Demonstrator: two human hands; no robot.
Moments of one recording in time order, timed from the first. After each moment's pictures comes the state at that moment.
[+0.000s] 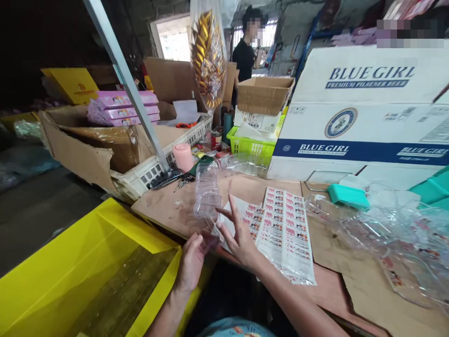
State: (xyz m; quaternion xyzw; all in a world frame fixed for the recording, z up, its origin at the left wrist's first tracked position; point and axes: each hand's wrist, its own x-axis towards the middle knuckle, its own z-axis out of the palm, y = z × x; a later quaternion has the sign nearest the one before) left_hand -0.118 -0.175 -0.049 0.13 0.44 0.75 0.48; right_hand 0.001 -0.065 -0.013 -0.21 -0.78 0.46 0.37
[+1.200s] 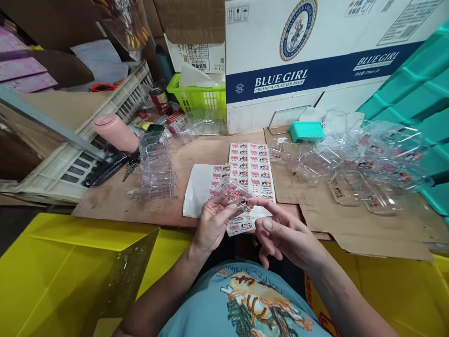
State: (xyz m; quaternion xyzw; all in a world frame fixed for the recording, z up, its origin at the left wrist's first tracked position) left_hand -0.006 -0.103 -0.008 0.20 0.38 0.62 0.66; right_hand 0.174 -0.094 0.014 -0.24 -0.35 0.86 0.28
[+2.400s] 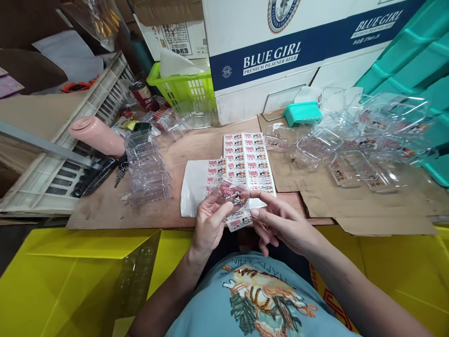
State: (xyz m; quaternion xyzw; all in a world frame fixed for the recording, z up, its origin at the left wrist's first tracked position) left_hand -0.013 -0.105 -0.015 0.24 0.39 0.61 0.65; right_hand 0.164 -0.089 0.013 -0.32 -0.40 0.82 0.26
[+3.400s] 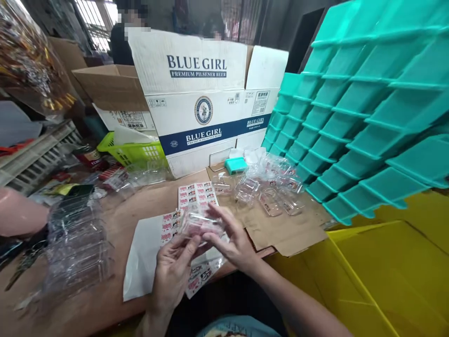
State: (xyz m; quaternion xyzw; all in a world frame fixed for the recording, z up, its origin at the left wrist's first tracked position) left_hand -0.001 -0.078 0.003 0.37 0.42 0.58 0.59; right_hand 0.182 -0.057 0.012 -0.42 -0.73 0.25 0.48
